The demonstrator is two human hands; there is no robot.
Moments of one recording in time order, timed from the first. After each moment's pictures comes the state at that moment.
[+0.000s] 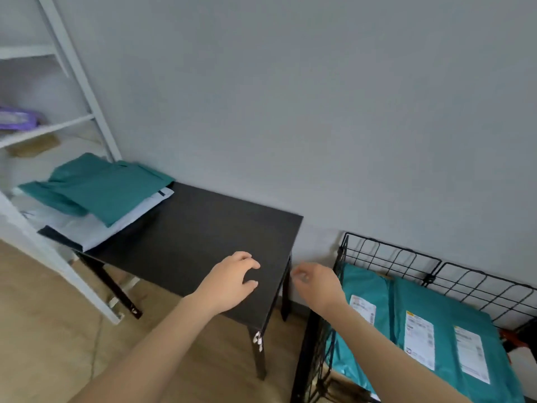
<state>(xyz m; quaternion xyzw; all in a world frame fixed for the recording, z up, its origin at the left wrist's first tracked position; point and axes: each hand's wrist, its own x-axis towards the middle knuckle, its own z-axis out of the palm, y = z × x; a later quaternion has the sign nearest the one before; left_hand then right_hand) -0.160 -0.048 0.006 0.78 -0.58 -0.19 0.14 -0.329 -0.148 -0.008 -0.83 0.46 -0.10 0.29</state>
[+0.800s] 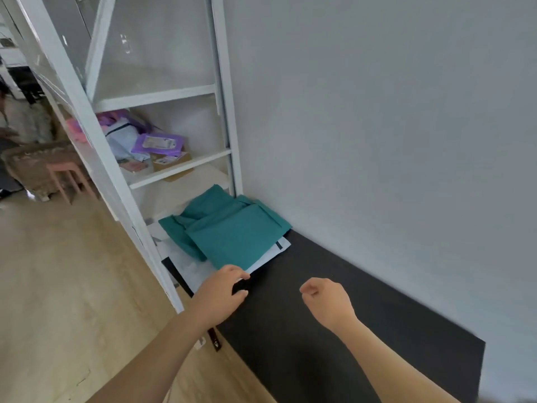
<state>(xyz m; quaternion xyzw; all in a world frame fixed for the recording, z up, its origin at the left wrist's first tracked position) 0.178 -0.010 0.012 0.89 -0.39 -0.12 0.21 0.043 -0.191 -0.010 -0.88 0.33 -0.01 0.33</state>
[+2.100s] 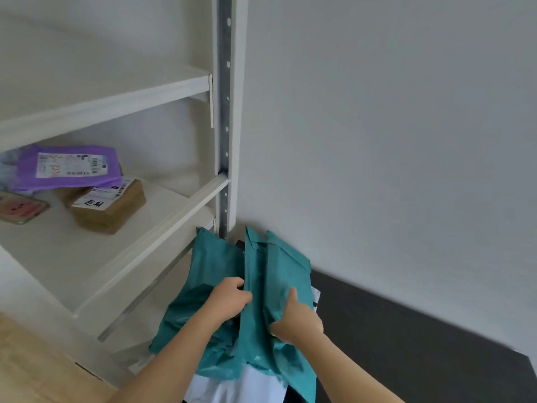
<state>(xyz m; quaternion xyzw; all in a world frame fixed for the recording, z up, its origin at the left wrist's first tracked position) 0.503 -0.102 -0.036 0.77 -0.31 -0.45 0.33 0.360 -0.158 -0.022 -0.77 0.55 0.17 0.27</state>
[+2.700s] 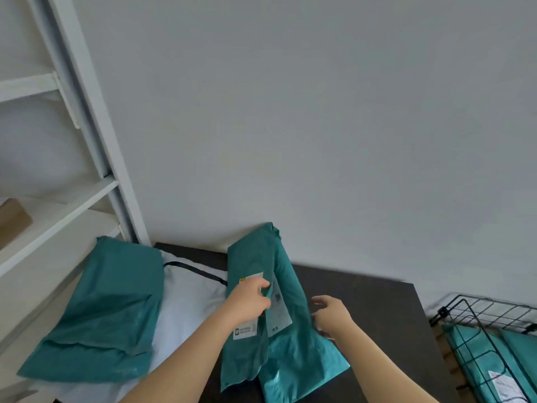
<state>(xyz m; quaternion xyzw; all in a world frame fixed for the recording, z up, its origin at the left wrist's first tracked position) 0.309 -0.171 -0.021 0.69 -0.53 -0.44 0.21 0.123 -0.215 -0.040 -0.54 0.70 -0.07 0.47</state>
